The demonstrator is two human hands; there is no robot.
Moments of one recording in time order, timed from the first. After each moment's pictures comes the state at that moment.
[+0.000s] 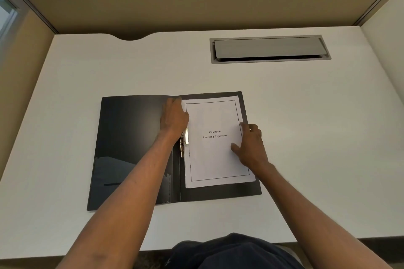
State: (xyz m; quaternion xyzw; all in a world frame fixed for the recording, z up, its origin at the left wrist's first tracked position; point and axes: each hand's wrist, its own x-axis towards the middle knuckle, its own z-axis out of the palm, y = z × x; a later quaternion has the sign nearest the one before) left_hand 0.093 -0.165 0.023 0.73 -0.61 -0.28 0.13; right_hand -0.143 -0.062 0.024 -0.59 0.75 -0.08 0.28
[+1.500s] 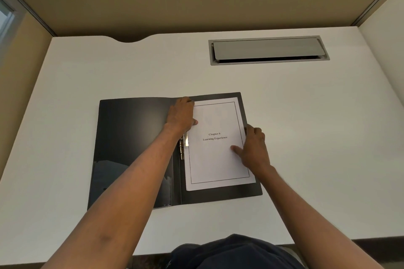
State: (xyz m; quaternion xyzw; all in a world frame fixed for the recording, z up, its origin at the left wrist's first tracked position) left_hand 0.080 -0.189 0.020 0.63 -0.75 -0.20 -0.03; right_hand -0.144 -0.061 0.030 -0.55 0.78 -0.09 0.28
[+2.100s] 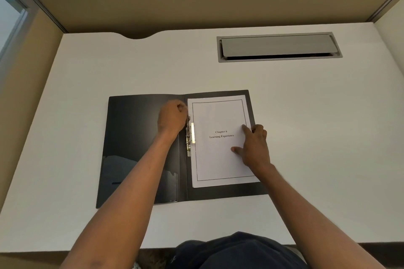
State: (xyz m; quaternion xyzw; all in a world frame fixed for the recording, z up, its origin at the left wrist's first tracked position) left_hand 0.119 -0.157 0.024 0.73 -0.57 -0.29 0.23; right_hand -0.128 -0.063 0.011 -0.59 0.76 -0.06 0.25
